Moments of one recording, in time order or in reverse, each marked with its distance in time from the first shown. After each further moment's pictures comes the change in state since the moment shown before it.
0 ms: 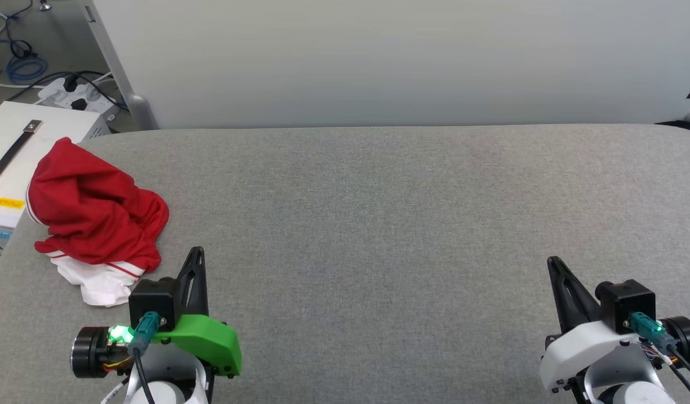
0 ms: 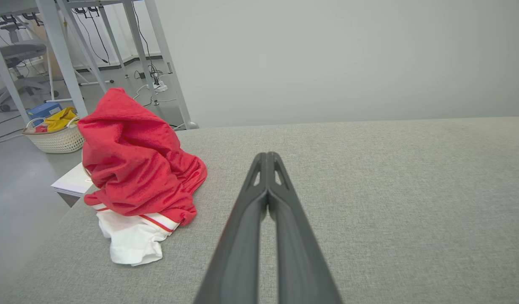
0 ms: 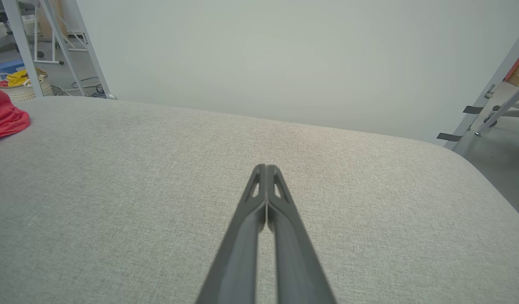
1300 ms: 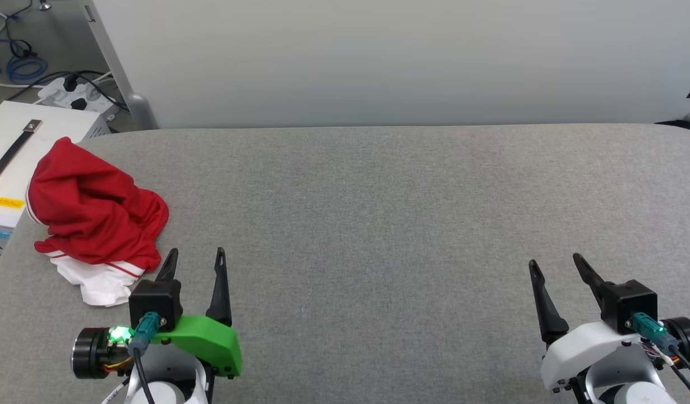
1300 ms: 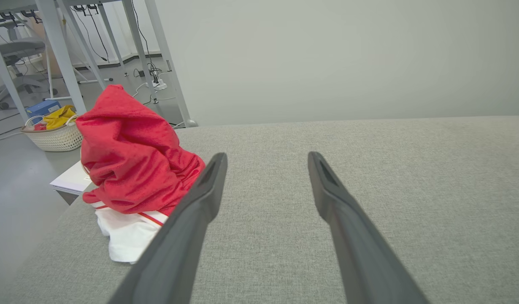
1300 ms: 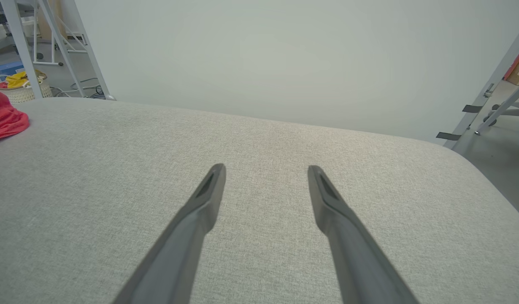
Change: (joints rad) left arm -0.001 0.000 0.000 0.006 -0.003 0.000 -0.002; right arm 0.001 0.000 -0.003 0.001 0.003 0.000 -0.002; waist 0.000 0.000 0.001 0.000
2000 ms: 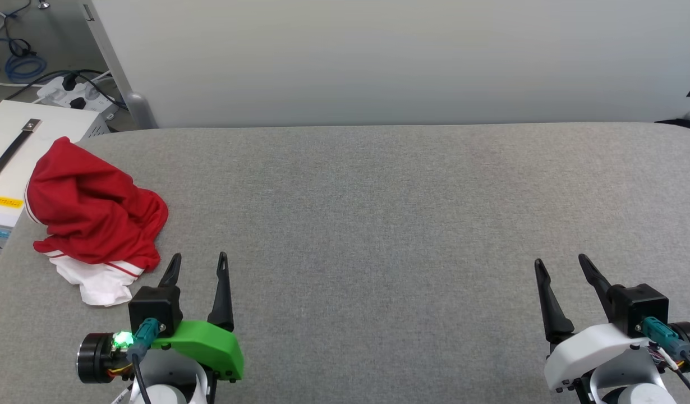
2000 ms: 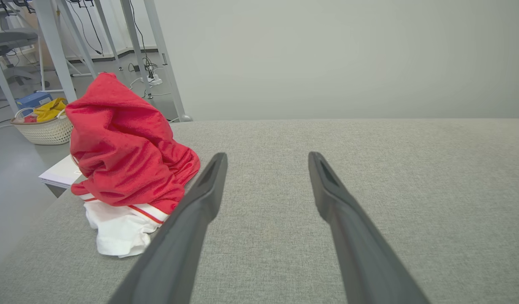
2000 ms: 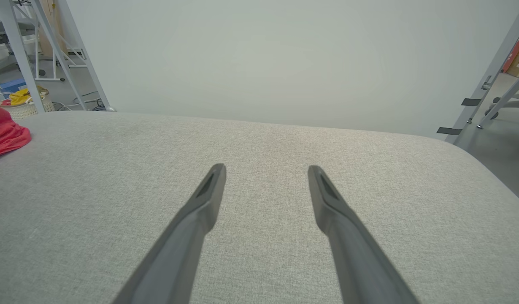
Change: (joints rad) left arm 0.000 0.000 -0.002 0.043 -0.033 -0.006 -0.044; right arm 0.000 0.000 -0.016 0.023 0.042 0.000 -0.044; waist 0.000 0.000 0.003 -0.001
